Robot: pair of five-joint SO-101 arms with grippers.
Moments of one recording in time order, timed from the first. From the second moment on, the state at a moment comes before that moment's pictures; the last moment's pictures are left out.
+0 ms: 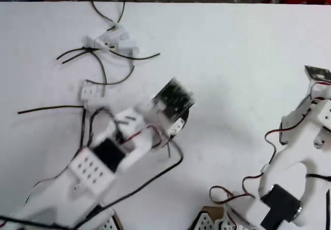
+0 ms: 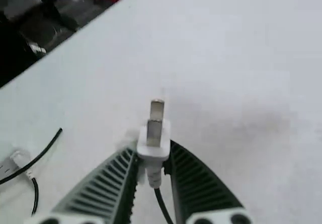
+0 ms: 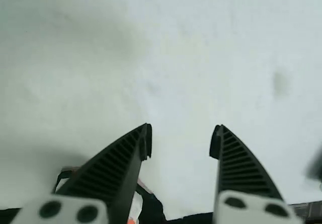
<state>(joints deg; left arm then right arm) 37.0 -48.0 55.6 31.2 -10.4 34.6 -13.8 10.1 98.1 30.5</state>
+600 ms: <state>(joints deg) 37.0 -73.3 87.8 -11.0 -3.6 -9.7 -57.5 10.1 93.5 21.0</state>
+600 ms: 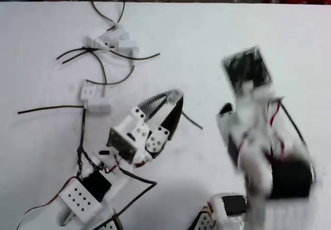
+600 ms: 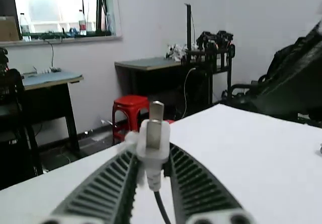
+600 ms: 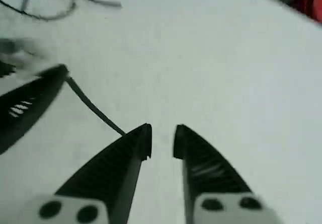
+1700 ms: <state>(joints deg) 37.1 -74.1 88.2 -16.0 -3.5 -46.2 -52.7 12.9 79.2 33.9</state>
